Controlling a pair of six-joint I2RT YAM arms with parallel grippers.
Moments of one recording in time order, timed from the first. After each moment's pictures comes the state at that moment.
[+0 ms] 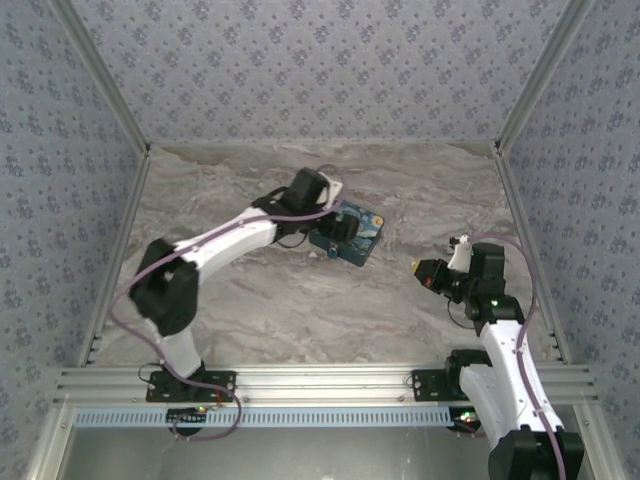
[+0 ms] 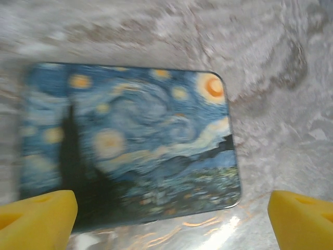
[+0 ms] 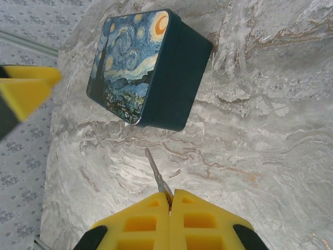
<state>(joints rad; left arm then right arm) -0.72 1.72 1.34 -0.36 0.15 -0.28 -0.03 0.71 0.46 -0.46 -0.61 0.54</state>
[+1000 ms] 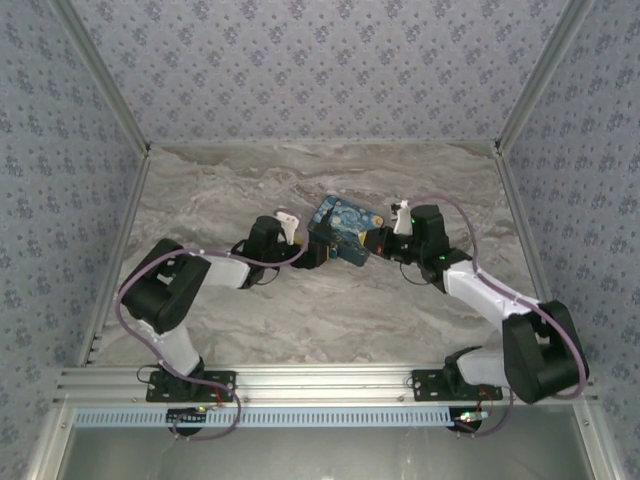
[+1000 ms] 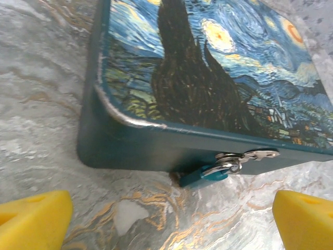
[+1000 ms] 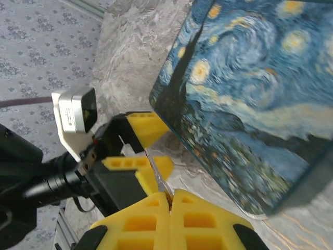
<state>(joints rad) -0.58 1.77 0.71 0.52 0.35 -0.42 0.35 1.31 0.67 0.10 -0.54 0.71</state>
